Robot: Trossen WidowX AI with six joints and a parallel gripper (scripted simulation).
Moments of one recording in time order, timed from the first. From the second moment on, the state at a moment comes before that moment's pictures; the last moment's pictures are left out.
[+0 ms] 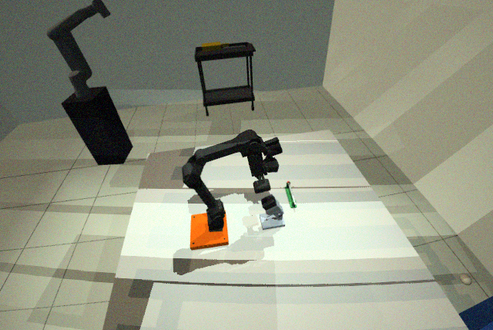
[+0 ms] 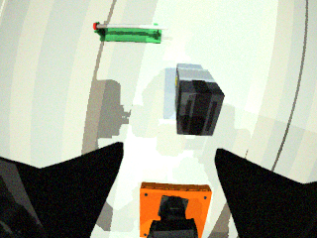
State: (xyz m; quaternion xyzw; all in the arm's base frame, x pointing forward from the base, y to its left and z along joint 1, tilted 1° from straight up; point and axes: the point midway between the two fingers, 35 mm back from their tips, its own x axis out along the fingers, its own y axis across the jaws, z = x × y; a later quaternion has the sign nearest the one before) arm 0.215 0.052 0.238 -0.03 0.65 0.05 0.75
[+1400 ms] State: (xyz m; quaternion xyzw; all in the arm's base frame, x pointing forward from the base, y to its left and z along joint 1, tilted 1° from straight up) arm 0.377 0.160 0.152 -0.57 0.53 0.44 0.45
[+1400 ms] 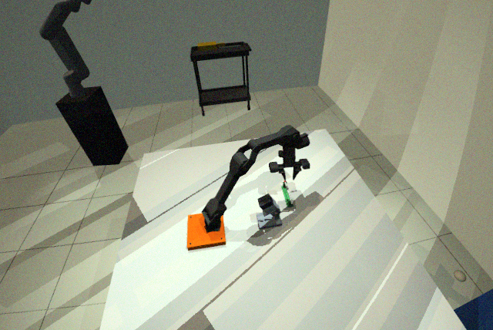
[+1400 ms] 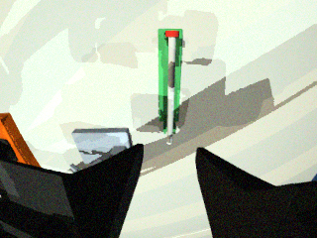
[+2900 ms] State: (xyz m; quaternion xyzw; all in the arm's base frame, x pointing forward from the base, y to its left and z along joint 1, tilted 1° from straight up) arm 0.385 0.169 0.047 -0.58 0.53 0.45 0.43
